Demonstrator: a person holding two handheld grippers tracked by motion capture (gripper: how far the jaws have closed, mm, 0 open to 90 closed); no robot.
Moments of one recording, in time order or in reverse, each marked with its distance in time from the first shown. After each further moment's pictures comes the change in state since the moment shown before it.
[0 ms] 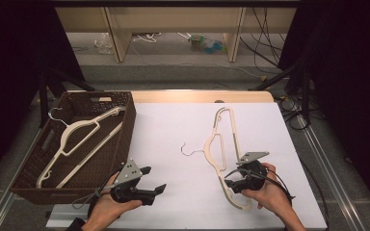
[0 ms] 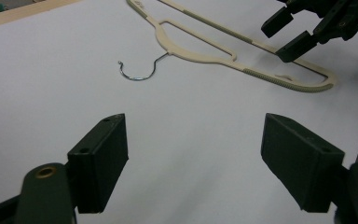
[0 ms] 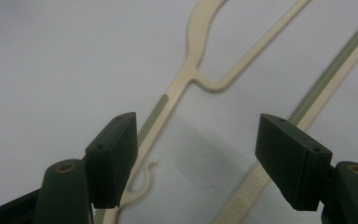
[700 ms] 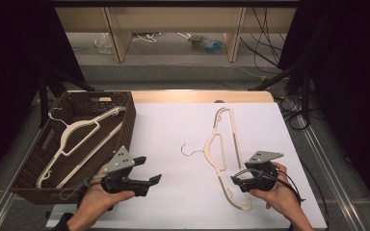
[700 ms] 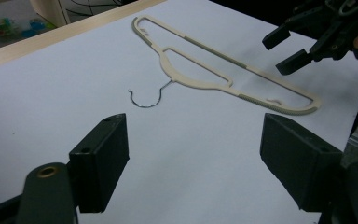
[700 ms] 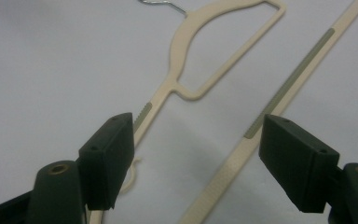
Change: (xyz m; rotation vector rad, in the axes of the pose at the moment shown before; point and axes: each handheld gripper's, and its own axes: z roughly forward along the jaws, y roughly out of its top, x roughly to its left) left arm 0.000 0.033 -0.023 -0.019 0.003 0.036; right arm -0.009 -0.008 -0.019 -0.106 -0.024 -0.009
